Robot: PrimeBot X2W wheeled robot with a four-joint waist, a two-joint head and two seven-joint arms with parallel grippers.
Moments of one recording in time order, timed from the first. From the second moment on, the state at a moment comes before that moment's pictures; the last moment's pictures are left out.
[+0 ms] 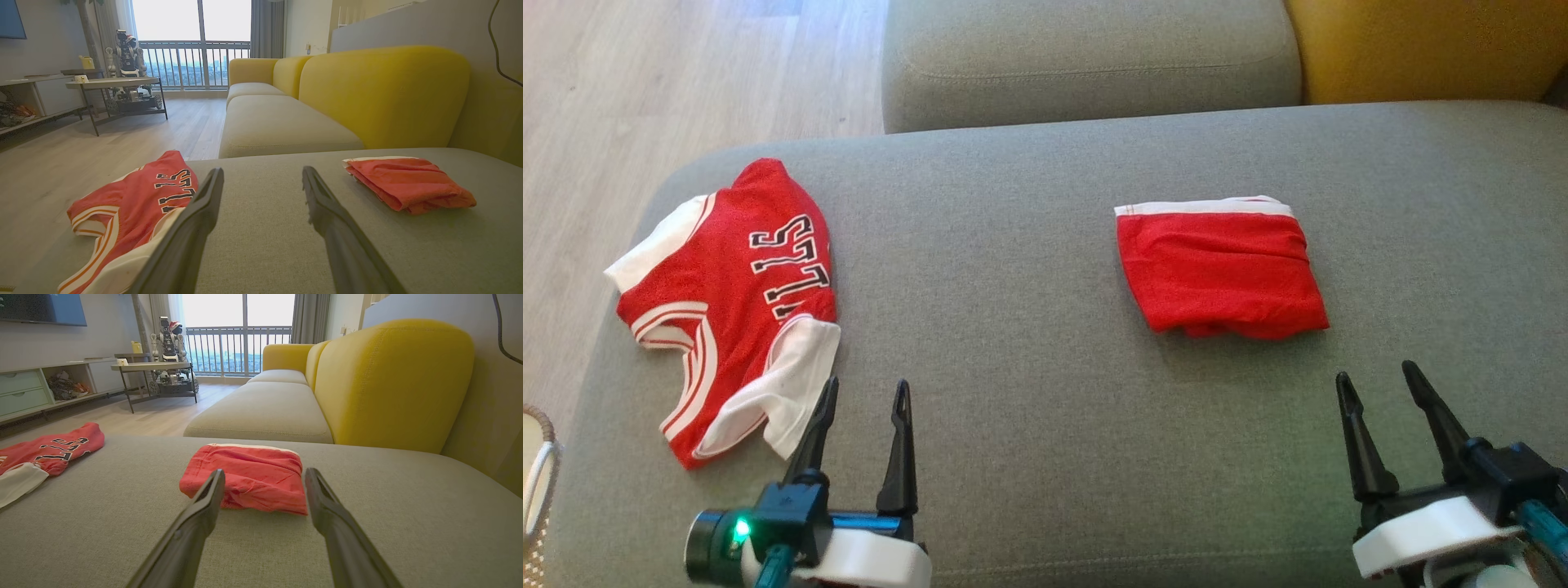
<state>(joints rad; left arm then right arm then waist) 0.14 0.06 -0.29 -0.03 -0.08 0.16 -0.26 0.09 -0.04 -0.12 0.09 0.04 0.13 -0.25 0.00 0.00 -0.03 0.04</state>
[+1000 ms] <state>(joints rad) 0.01 0.06 -0.37 -0.03 -0.09 0.12 -0.26 -0.40 -0.22 -0.26 0.52 0.37 0.13 0.08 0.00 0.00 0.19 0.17</state>
